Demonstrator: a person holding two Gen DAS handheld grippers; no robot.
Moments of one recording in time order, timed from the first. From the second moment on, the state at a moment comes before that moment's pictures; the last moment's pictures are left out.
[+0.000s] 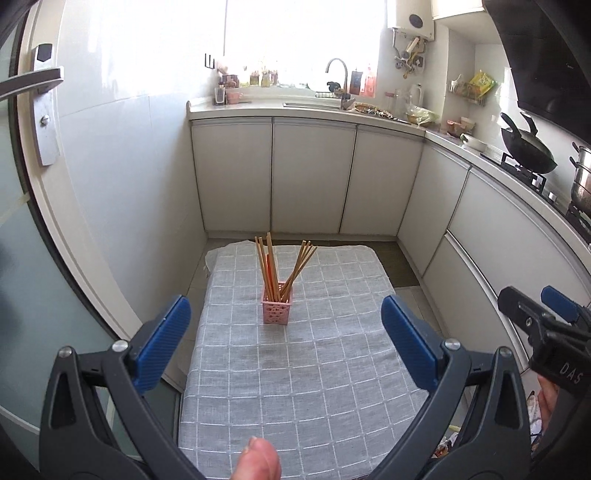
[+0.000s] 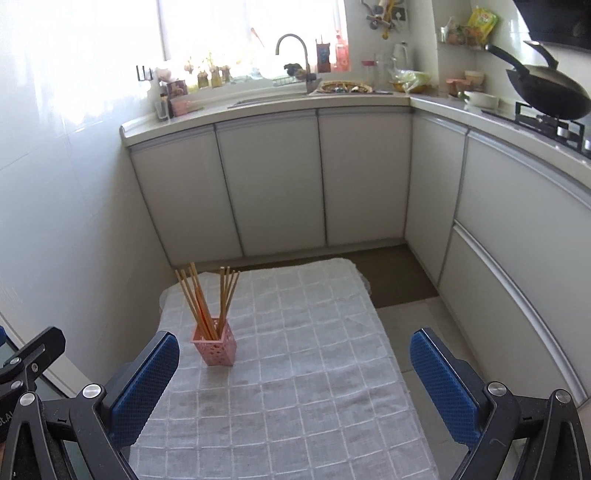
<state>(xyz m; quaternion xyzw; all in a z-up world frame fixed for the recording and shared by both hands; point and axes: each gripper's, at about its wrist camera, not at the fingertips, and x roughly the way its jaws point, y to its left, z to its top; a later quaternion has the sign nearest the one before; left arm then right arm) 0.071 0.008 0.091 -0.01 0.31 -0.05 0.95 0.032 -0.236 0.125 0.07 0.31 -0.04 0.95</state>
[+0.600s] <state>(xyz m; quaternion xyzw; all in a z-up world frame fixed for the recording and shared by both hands) 0.063 -0.007 0.098 0.00 0.34 -0.07 0.94 0.021 -0.229 0.134 0.07 0.35 -0.05 0.93</state>
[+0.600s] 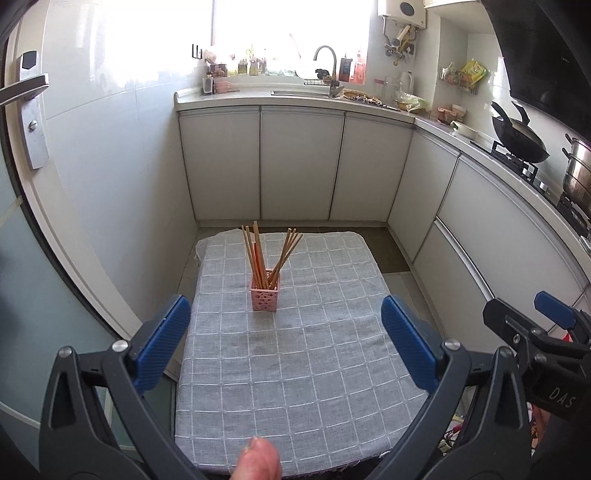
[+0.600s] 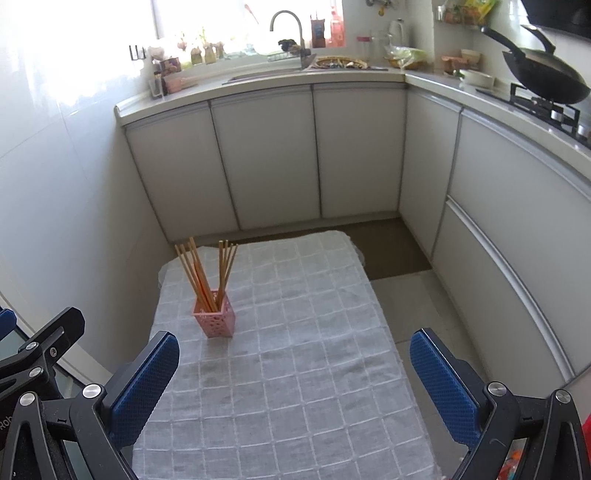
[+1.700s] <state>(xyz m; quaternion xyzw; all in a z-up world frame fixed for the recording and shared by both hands) 0.063 -0.004 0.094 -0.02 0.39 -0.06 0.92 0.018 -0.221 0.147 0.06 0.34 -0.06 0.94</state>
